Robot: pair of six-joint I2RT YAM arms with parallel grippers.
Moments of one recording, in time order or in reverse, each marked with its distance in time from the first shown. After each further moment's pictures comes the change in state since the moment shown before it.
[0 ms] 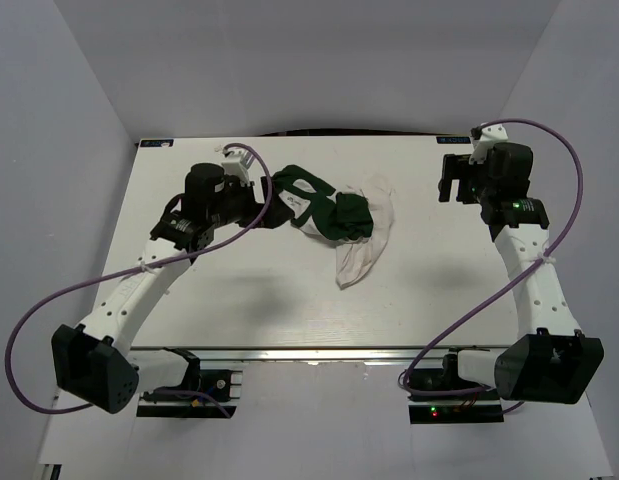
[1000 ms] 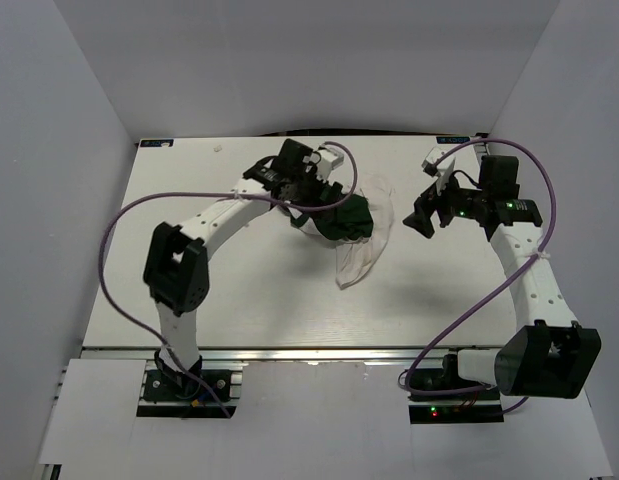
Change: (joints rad) left arm -0.201 0.665 0.534 -0.230 -0.132 0.471; right arm 0.009 0.026 -0.038 -0.171 -0.700 -0.595
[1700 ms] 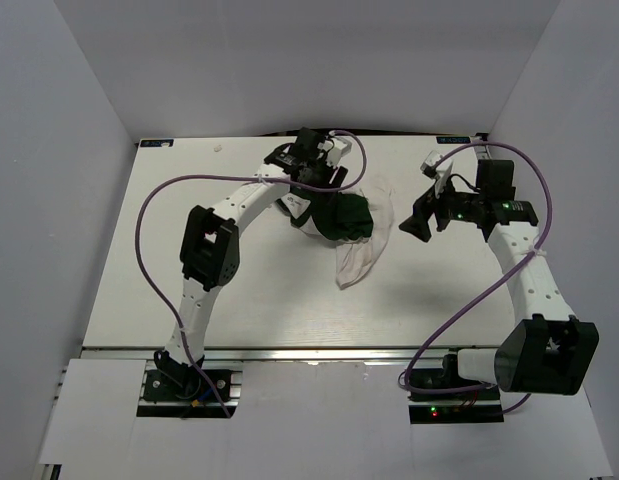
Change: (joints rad) left arm 0.023 0.372 0.420 -0.077 -0.082 0.027; right arm -0.002 0.017 -0.031 0.011 -0.062 0.040
